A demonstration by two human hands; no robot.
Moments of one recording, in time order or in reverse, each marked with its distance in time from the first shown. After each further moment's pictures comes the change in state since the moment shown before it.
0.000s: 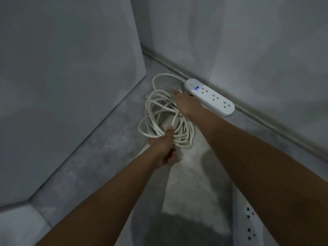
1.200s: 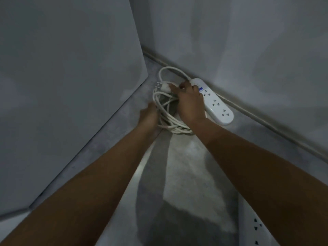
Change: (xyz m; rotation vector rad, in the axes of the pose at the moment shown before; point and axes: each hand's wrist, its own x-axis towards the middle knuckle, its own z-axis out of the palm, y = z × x) left_hand 0.040 0.071 -0.030 -0.038 0.247 0.315; right_hand 0.014 0.003 0.018 -0.340 0.440 -0.364
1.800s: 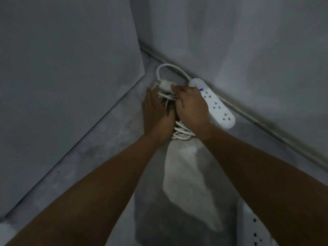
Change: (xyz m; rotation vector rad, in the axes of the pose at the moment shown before) left_hand 0.032 -0.029 0.044 0.526 0.193 0.673; right_hand -0.002 0.020 0.006 0.177 0.090 -0.099
